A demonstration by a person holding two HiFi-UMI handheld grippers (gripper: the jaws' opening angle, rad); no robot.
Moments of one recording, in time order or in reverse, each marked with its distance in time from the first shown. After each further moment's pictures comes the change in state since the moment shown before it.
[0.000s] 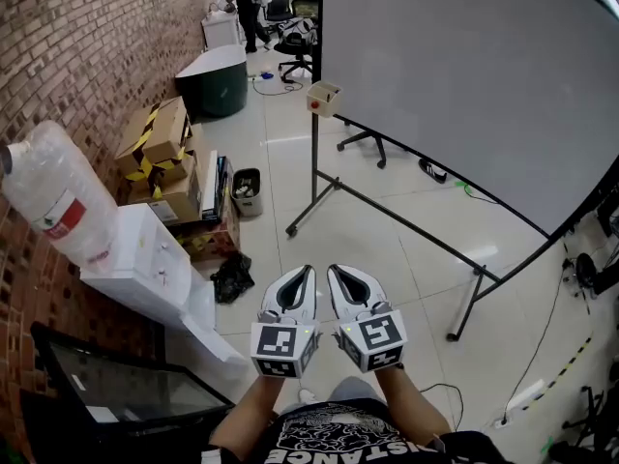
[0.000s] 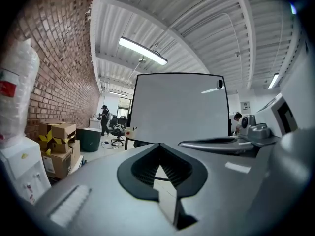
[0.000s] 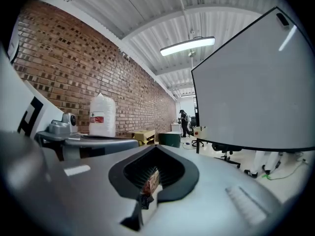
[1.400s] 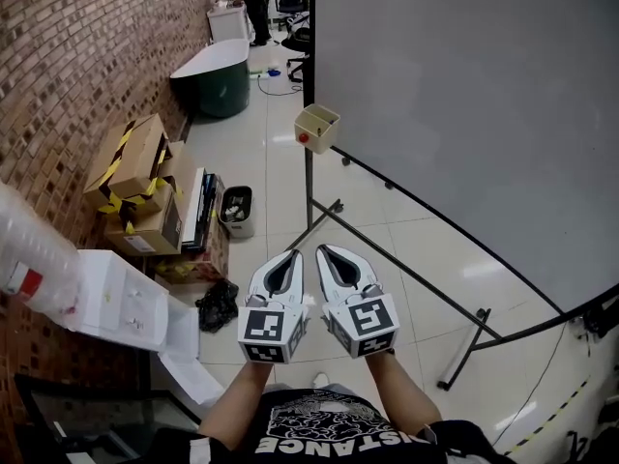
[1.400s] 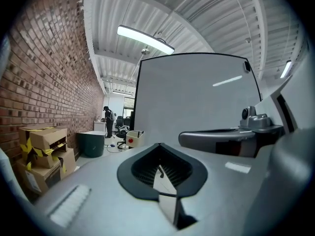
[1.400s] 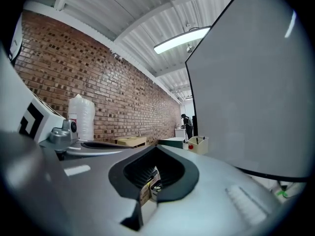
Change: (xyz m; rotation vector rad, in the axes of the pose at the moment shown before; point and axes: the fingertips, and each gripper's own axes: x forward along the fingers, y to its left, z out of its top) left arm 0.287 0.087 0.028 0.036 0.008 0.098; right arm 0.213 -0.213 0.046 -0.012 -0.057 0.090
